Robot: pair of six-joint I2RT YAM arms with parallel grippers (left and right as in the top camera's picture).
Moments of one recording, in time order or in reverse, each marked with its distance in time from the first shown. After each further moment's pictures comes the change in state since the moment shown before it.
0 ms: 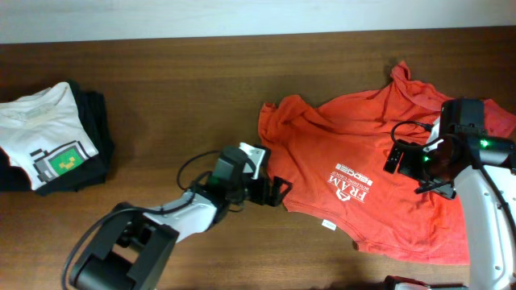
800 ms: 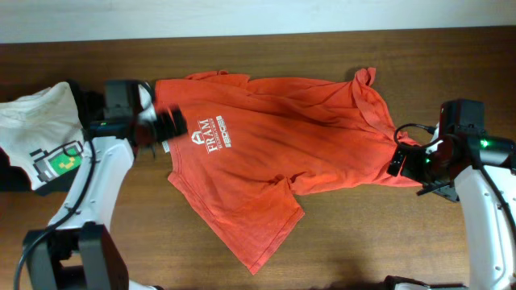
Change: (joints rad) left arm 0.609 -0.079 0.544 -0.943 -0.246 0.142; right arm 0.000 -0.001 0.000 -0.022 0.074 0.001
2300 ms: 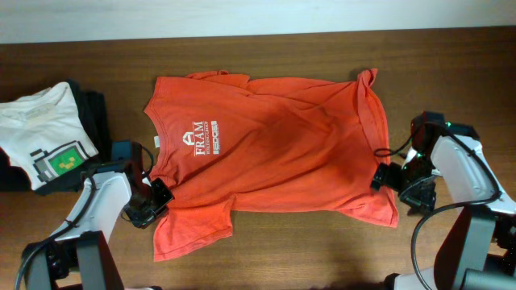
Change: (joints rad) left arm 0.100 -0.080 -0.363 -0.238 -0.031 -0.259; right arm 0.000 0.317 -0.111 -0.033 -0.094 0.075
